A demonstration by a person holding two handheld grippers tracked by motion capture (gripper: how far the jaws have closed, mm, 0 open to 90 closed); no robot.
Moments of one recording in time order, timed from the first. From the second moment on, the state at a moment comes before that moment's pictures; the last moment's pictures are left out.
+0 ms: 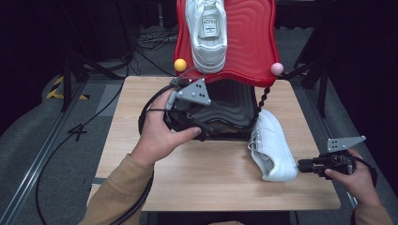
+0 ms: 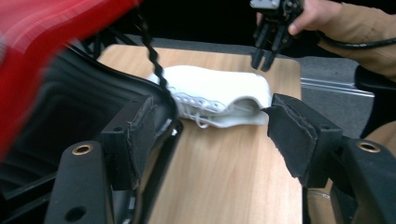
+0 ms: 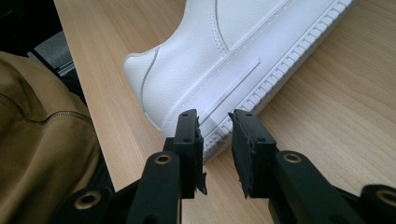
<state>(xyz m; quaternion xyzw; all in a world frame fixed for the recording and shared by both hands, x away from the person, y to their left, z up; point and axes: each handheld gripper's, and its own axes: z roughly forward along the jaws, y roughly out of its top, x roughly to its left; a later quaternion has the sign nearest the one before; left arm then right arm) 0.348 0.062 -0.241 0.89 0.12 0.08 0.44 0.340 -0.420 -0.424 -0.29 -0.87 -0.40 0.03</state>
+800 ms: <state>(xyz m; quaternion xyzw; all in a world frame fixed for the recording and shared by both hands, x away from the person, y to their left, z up) 0.334 0.084 -0.306 0.86 0.18 0.08 0.48 0.339 -0.415 -0.417 -0.29 -0.86 -0.41 0.00</state>
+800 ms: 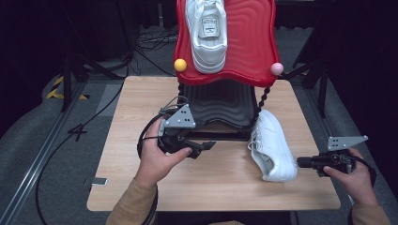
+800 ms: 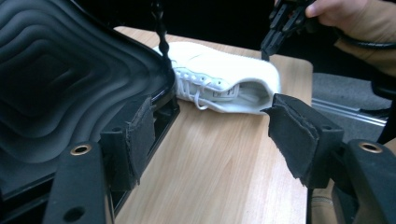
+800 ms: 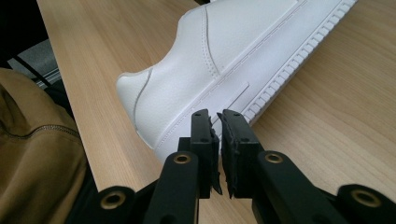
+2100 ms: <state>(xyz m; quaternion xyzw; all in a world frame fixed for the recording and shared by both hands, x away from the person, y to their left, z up) 0.334 0.093 -0.330 0.88 0.22 0.10 0.42 0.340 -0.375 -0.410 -0.30 -0.88 -0.35 -0.03</state>
